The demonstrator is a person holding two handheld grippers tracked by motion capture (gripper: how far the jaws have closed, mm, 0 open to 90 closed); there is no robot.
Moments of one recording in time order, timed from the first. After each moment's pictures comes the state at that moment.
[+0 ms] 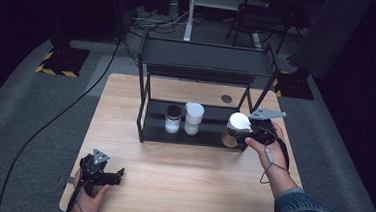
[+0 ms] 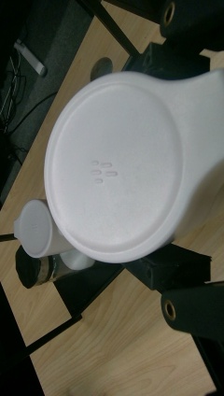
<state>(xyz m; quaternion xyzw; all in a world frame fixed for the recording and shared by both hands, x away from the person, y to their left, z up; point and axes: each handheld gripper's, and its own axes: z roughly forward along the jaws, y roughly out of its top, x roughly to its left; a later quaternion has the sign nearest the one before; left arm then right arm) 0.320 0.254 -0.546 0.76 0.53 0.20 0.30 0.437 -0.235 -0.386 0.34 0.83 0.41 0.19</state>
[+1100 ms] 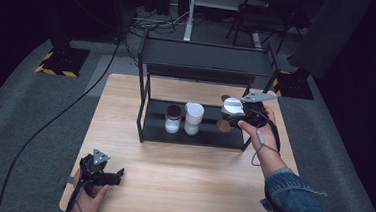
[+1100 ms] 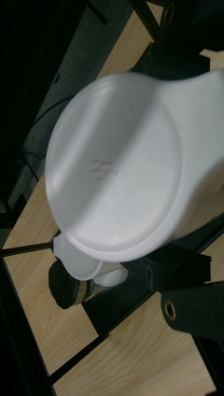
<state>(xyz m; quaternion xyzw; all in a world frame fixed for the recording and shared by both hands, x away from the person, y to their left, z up) 0.320 0.254 -0.546 0.76 0.53 0.20 0.30 0.479 -0.212 -0.371 0.33 0.82 0.41 0.20</state>
